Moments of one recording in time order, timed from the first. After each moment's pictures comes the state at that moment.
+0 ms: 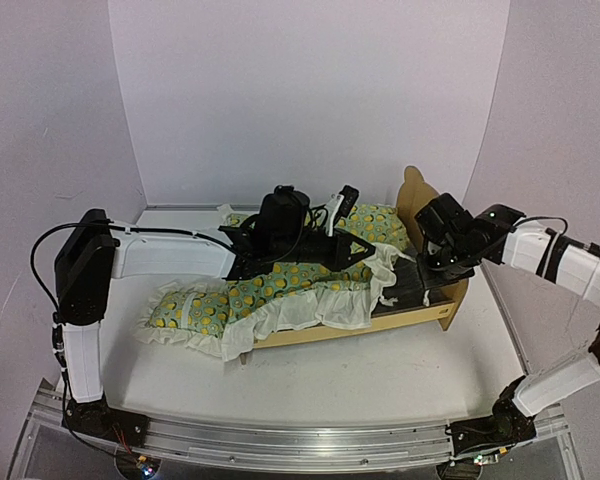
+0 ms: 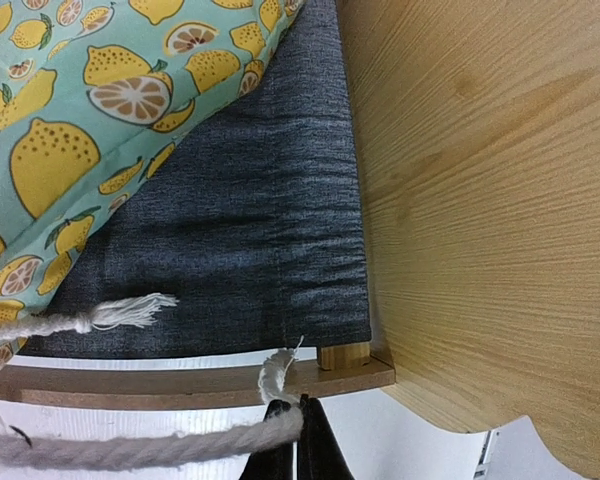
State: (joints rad) left arm -0.99 1.97 1.51 0.27 0.39 -0.43; right arm 0.65 1.35 1.12 -0.91 0.40 0.37
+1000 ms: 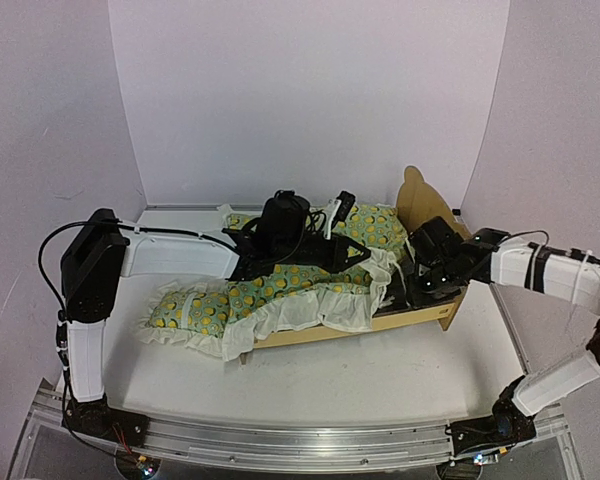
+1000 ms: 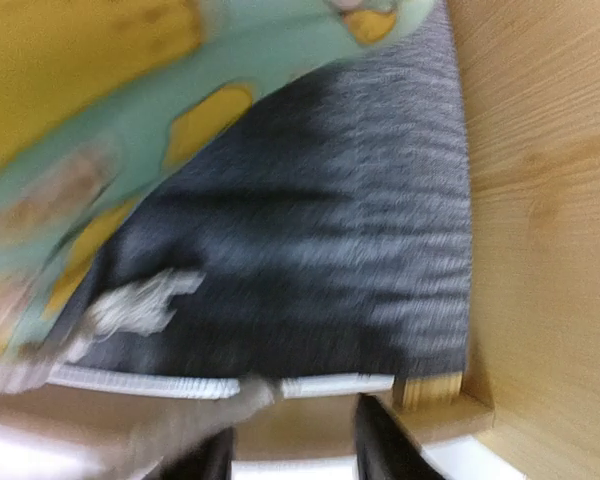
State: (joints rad) left arm -0.97 2.01 1.51 0.27 0.39 -0.45; right arm 0.65 1.41 0.96 -0.69 0.31 0.32
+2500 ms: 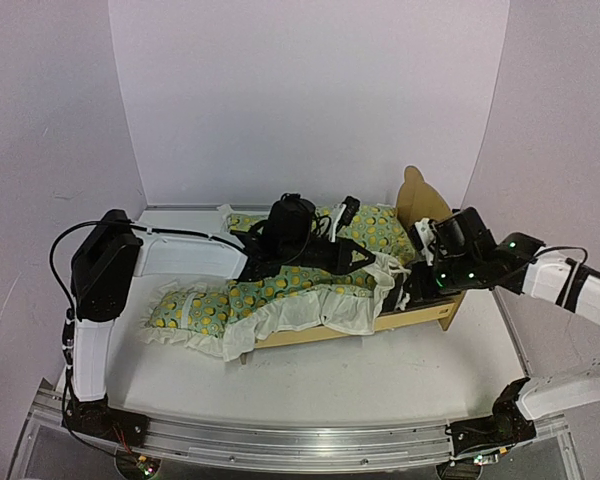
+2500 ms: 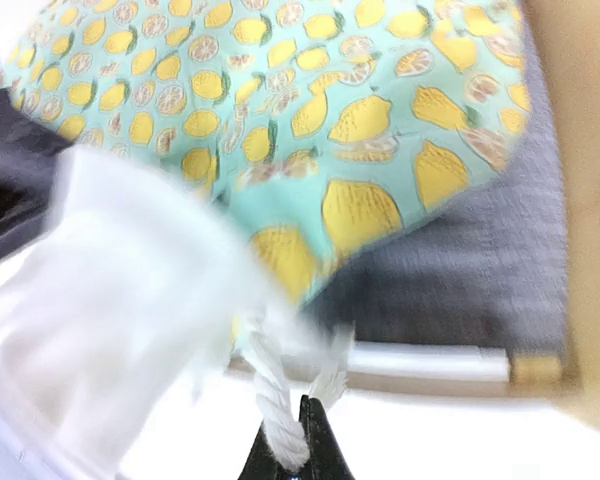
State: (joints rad) left arm -0.96 2.07 1.55 0.28 0.45 -0.50; right arm 0.65 1.18 0.89 -0.57 0.01 0.39
